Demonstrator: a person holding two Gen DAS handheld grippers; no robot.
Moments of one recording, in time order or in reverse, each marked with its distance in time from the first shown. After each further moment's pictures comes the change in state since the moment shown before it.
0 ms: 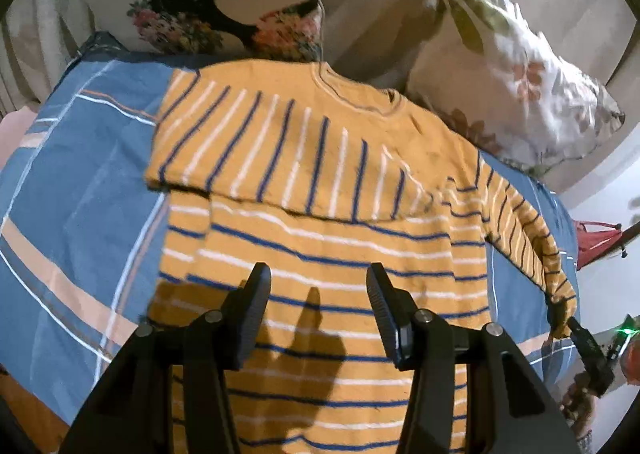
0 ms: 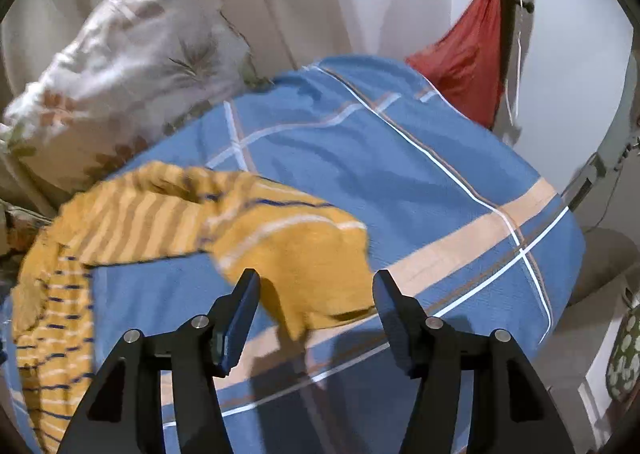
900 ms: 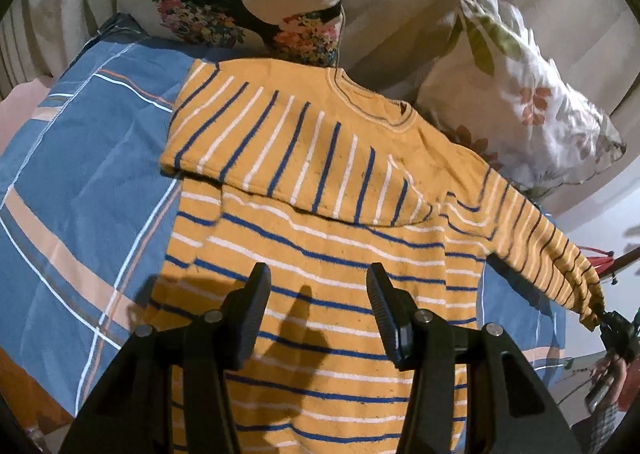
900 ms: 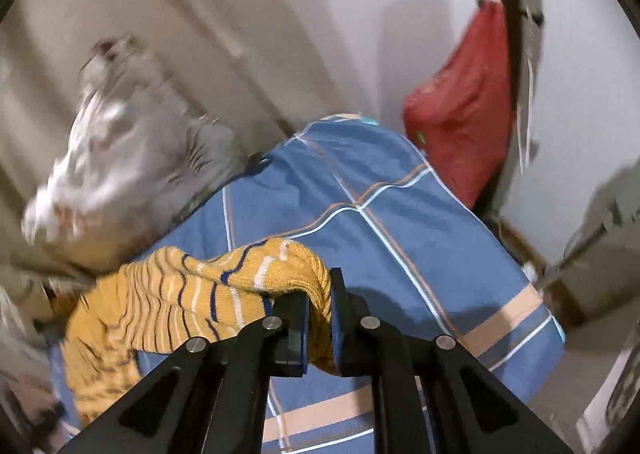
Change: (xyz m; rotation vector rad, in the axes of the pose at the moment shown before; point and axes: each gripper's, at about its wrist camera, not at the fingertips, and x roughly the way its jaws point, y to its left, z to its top) left arm -0.012 0.017 0.002 -0.094 -0.013 -0.017; right arm -0.024 -0.069 0.128 0.108 0.020 0.168
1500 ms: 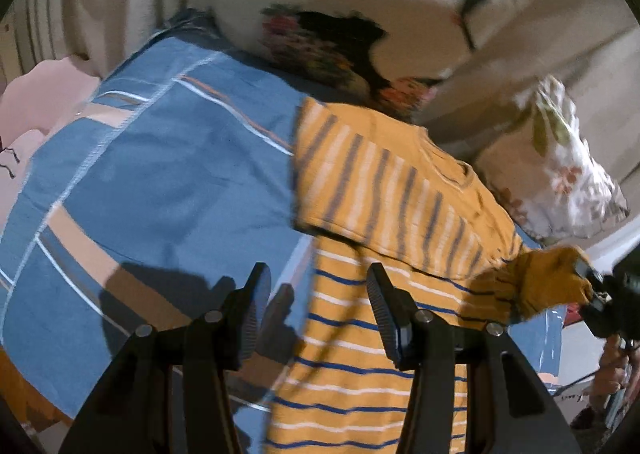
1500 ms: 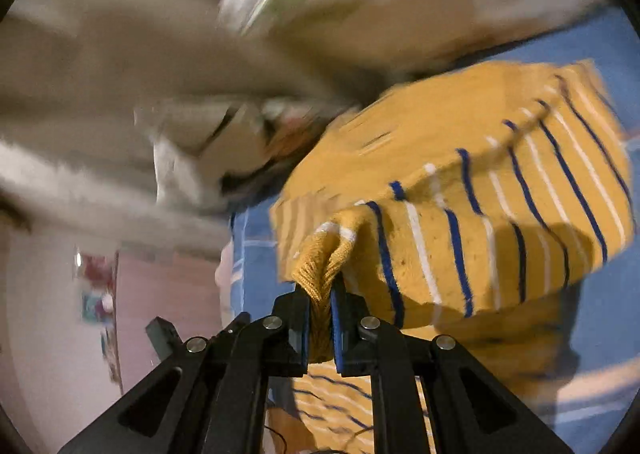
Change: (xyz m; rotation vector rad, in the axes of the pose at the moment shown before) left arm -0.029 0.130 0.042 -0.114 -0.043 -0.001; right arm 0.081 0.408 -0.157 -0.175 0.573 0.684
